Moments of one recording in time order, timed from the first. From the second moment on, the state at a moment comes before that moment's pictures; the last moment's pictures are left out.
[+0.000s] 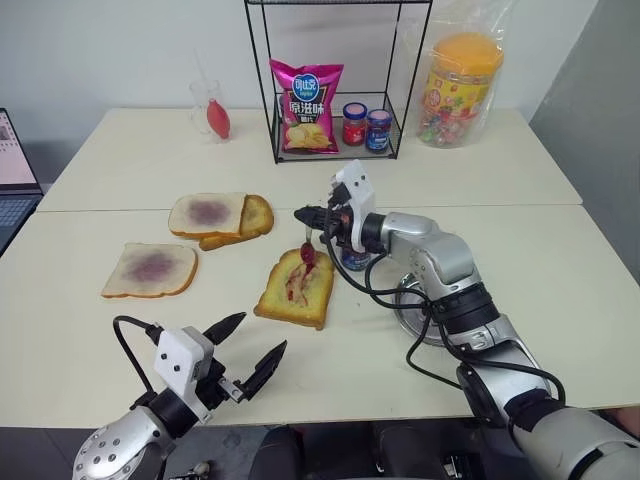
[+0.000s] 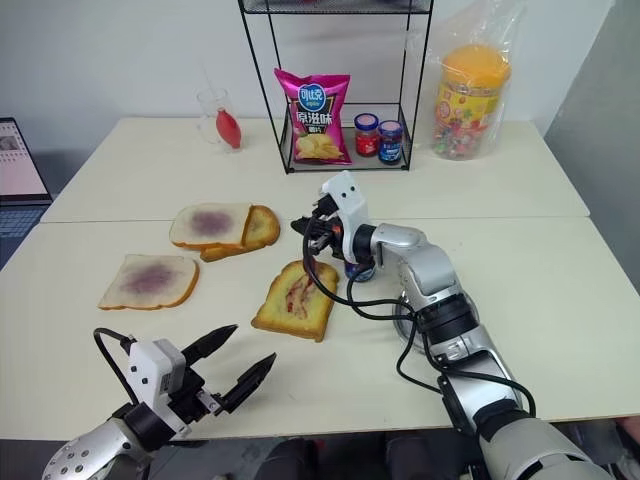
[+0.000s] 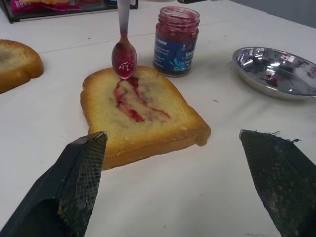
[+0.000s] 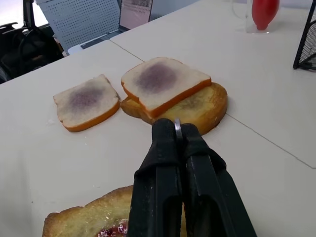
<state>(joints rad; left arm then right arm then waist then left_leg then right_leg) 0.53 0.46 0.19 -0.70 -0.46 0.26 -0.60 -0.88 -0.10 0.20 0.28 0.30 0.61 0.63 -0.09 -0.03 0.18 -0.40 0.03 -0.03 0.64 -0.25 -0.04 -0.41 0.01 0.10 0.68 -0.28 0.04</state>
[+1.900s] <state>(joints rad) -0.42 0.92 -0.08 -0.30 -0.62 0.51 -1.32 -0.12 -0.09 -0.67 -0.49 0.87 1.19 0.12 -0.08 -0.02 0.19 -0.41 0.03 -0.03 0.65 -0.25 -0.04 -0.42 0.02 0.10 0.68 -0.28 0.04</state>
